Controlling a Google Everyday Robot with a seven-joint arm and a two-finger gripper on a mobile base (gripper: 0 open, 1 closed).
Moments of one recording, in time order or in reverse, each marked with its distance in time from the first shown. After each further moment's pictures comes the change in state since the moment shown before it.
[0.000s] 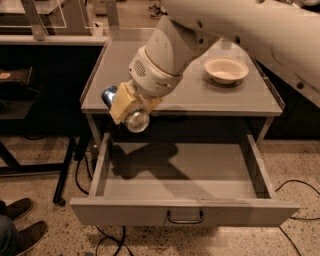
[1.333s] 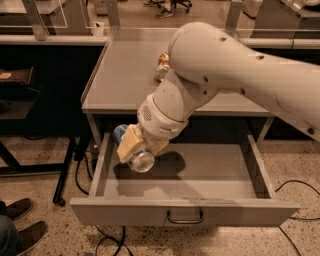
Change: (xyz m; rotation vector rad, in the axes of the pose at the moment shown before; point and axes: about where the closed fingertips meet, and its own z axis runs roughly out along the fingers) arm 0.074 -0.009 0.054 -0.041 0.082 0.186
